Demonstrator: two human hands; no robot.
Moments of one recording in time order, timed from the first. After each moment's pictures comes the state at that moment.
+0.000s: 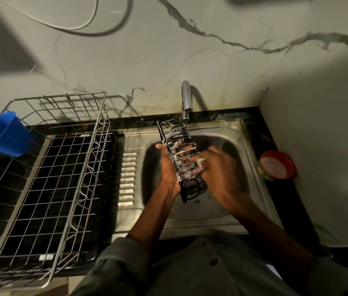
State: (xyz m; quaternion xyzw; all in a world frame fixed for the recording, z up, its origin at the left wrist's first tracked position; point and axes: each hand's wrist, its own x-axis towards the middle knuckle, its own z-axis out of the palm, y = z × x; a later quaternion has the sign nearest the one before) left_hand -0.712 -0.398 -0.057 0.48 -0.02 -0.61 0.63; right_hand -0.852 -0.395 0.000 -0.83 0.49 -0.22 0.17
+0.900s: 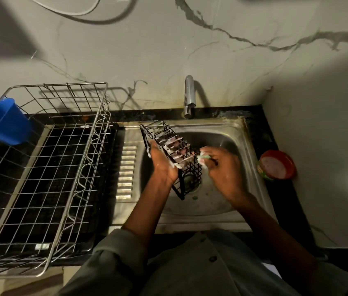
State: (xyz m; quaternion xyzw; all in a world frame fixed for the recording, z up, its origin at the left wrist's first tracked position) left_hand -0.693 -0.406 -0.058 0.40 0.06 -0.61 0.68; right_hand -0.863 -0.410 -0.036 -0.75 0.51 -0.32 0.29
